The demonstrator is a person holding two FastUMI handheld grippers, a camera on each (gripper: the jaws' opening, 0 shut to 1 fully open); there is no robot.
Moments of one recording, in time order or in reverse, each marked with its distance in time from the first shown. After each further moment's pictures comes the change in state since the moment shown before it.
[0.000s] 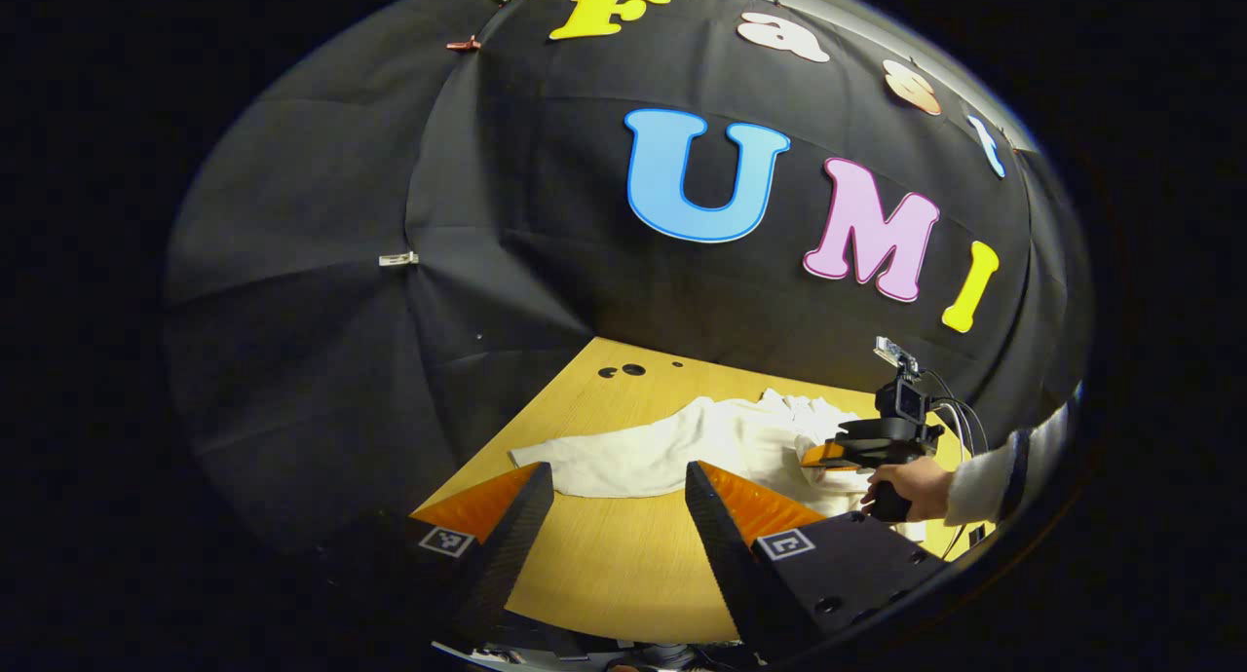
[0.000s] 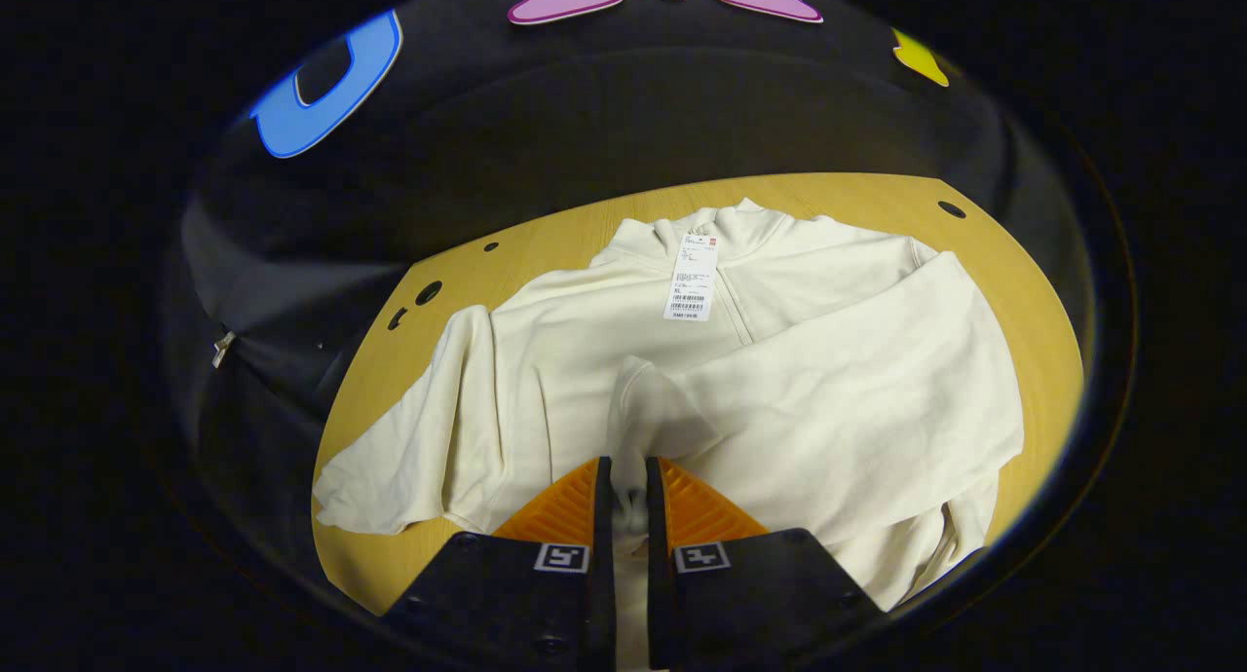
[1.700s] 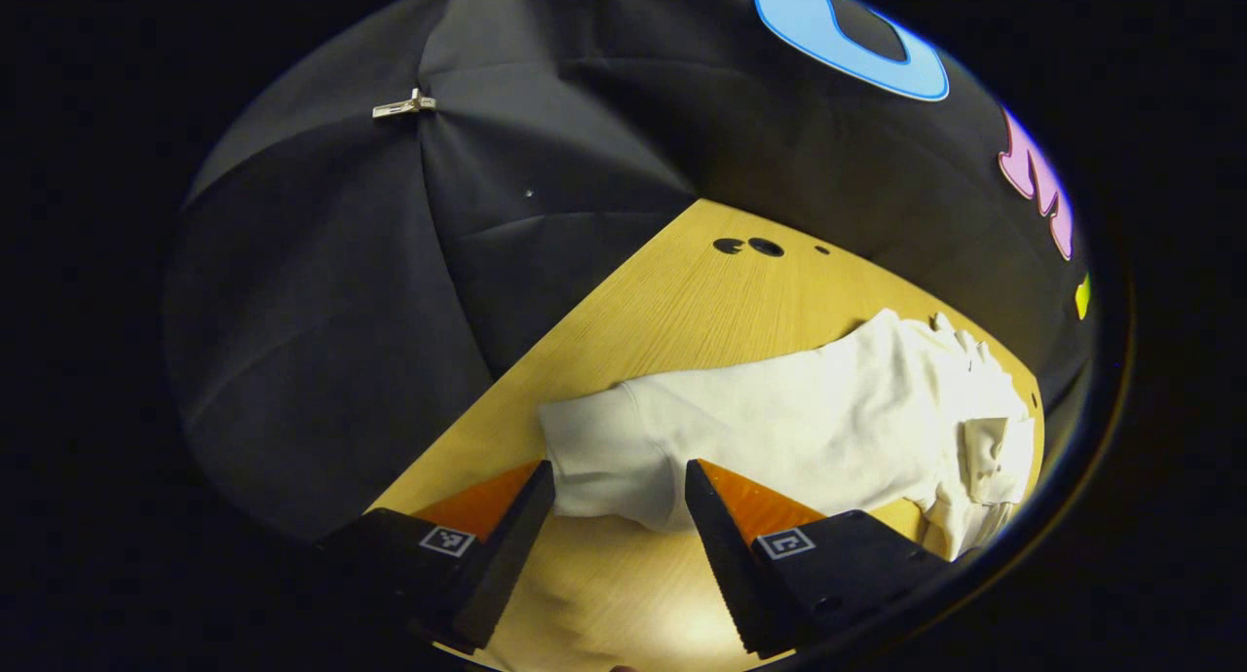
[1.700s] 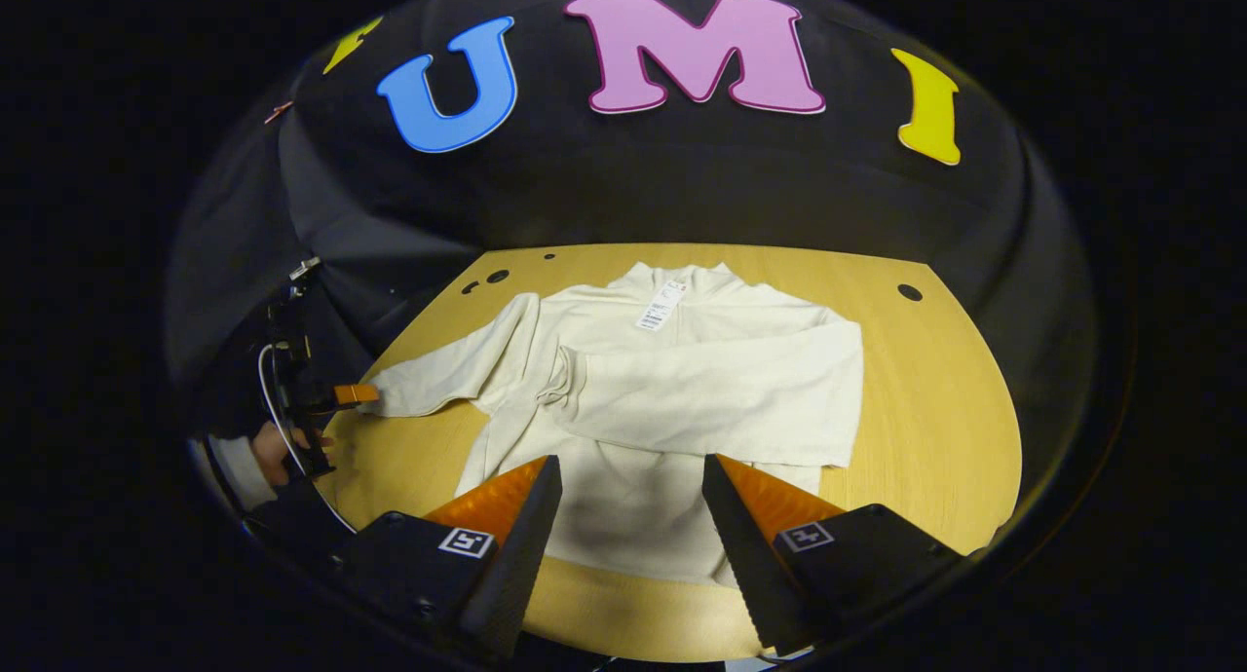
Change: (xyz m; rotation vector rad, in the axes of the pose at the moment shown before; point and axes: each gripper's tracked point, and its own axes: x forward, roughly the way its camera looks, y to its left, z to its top) left arm 0.229 0.100 -0.117 -0.055 0.418 0.254; right arm -0.196 -0.082 -0.006 -0.240 -0.107 0.097
